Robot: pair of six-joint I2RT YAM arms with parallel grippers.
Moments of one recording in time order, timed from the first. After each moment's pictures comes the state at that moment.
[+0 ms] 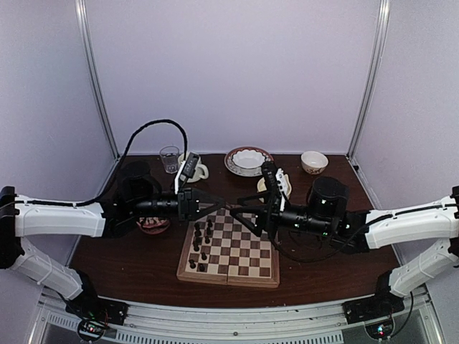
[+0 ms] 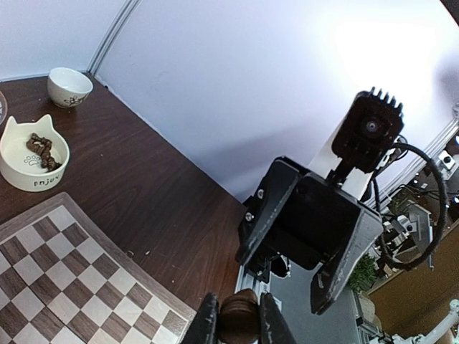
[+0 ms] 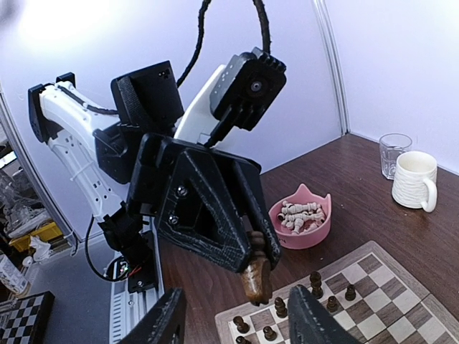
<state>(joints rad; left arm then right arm) -0.86 1.33 0.72 0.53 0.59 -0.63 1.07 1.31 0.71 0.58 -0.18 0.30</state>
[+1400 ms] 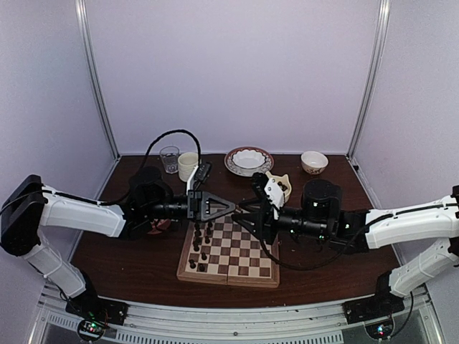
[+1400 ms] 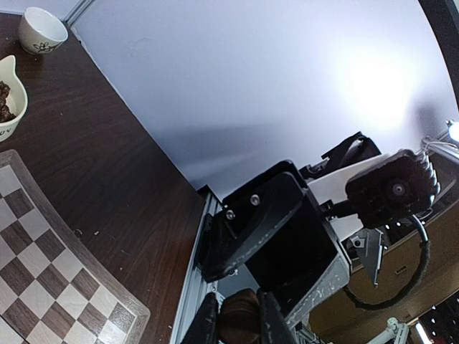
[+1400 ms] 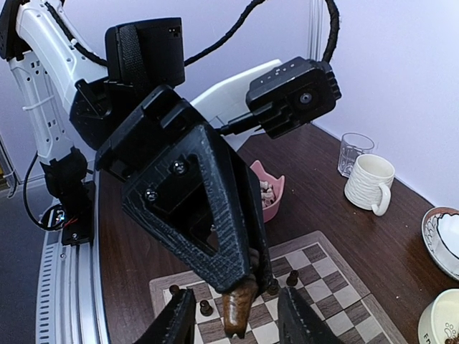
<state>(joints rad) -0.86 1.52 0.73 0.82 0.71 -0.96 1.10 1.31 0.74 0.43 -0.04 0.02</state>
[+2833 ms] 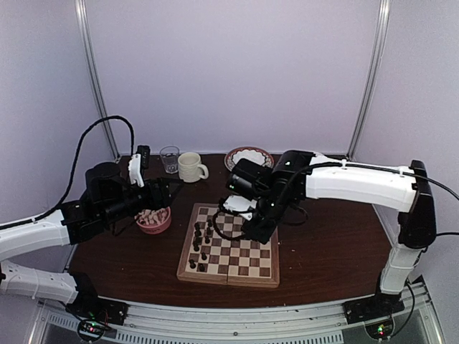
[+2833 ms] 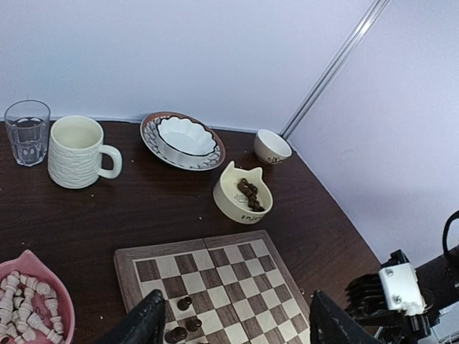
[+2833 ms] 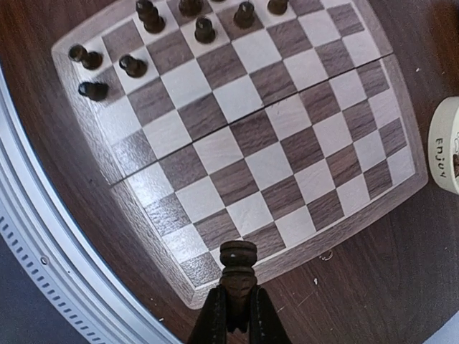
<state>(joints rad) -0.79 0.99 0.66 0.13 -0.07 -0.53 1.10 1.79 1.63 -1.09 0.09 0.06</state>
